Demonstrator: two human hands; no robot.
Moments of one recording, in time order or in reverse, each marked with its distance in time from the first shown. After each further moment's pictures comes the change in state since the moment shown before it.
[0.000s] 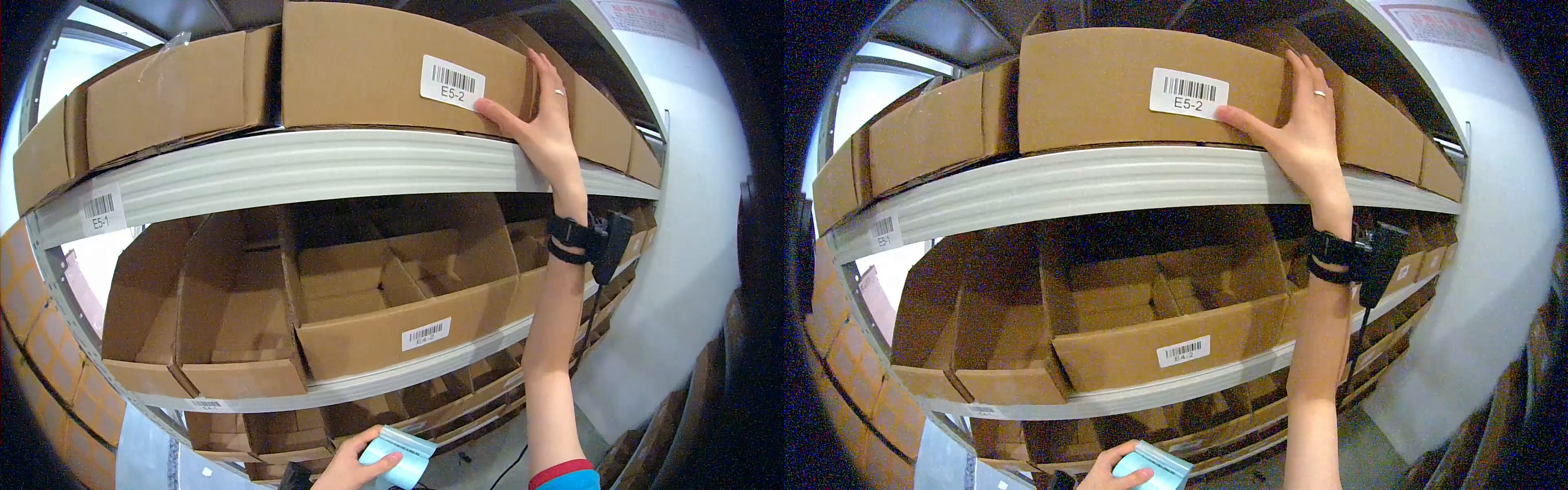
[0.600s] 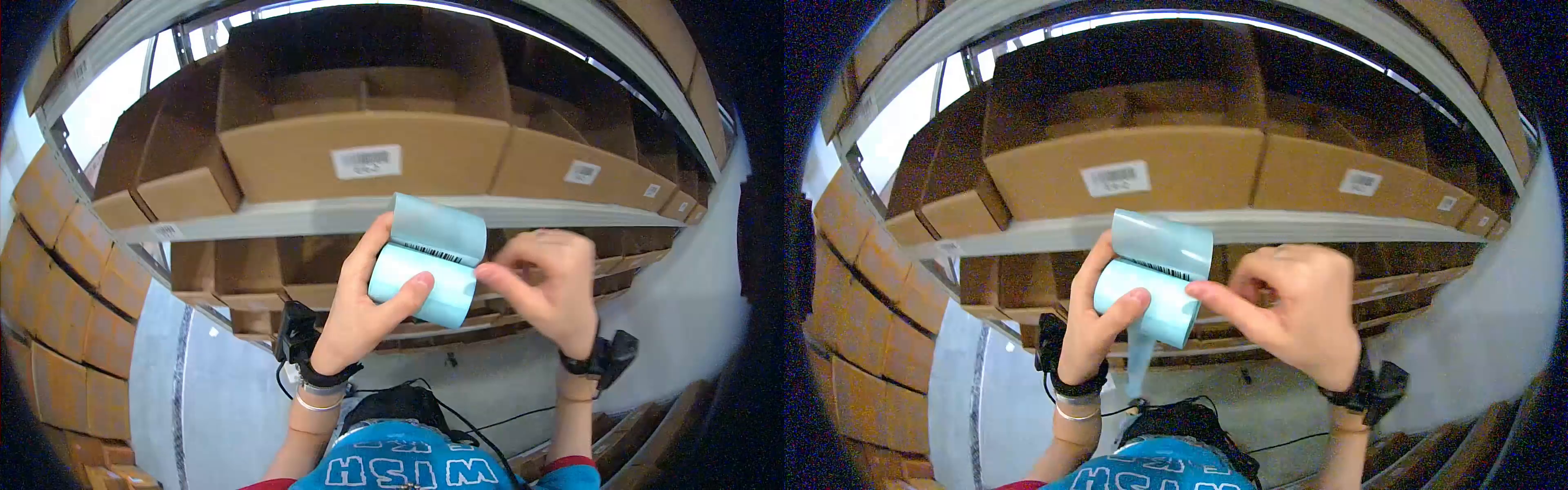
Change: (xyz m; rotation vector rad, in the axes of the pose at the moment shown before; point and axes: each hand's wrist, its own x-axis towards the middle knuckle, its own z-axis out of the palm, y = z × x) left_hand 0.059 0.061 0.134 -0.016 0.287 0.297; right_hand -0.208 -0.007 -0.172 0.636 -0.860 0.157
